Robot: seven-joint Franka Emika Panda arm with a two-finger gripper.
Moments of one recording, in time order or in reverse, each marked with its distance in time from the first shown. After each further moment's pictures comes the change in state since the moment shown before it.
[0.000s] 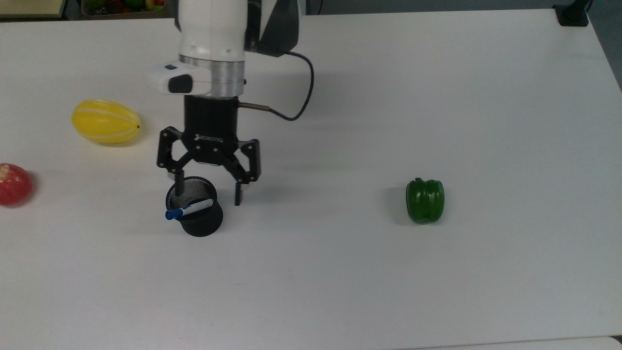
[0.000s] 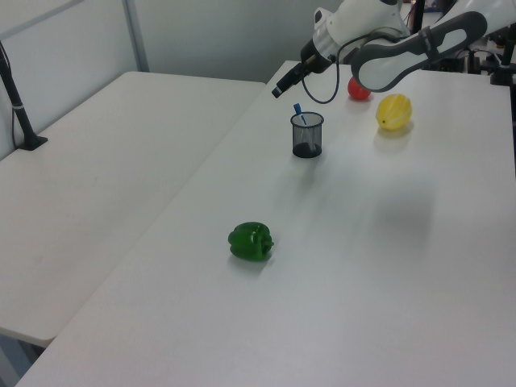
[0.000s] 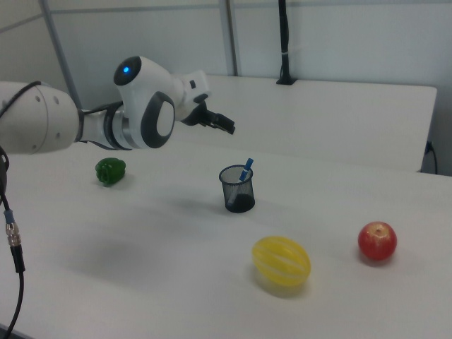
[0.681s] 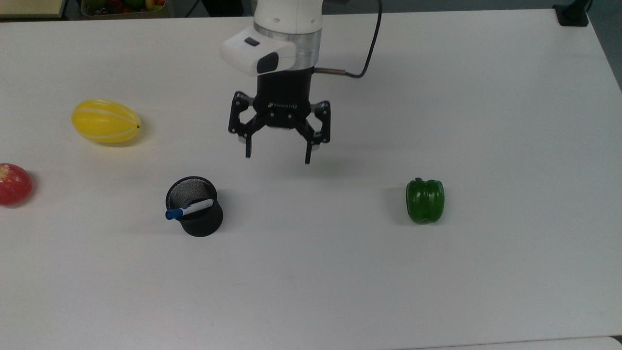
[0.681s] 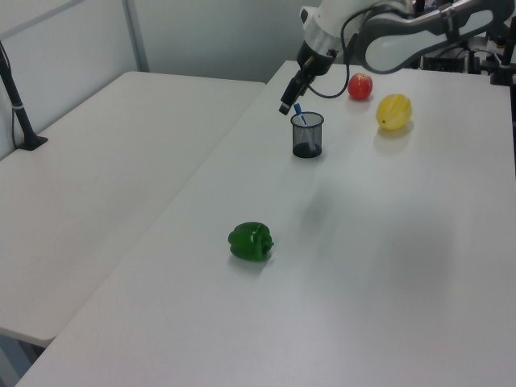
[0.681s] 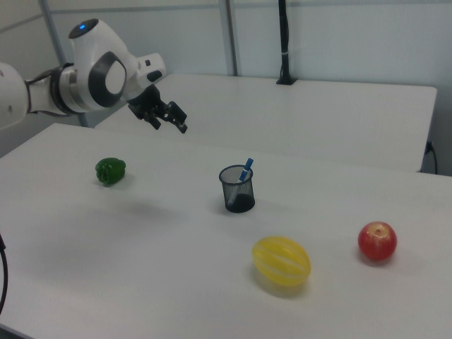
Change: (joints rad) arm 0.160 -0.116 0.005 0.048 -0.011 -0.488 0.000
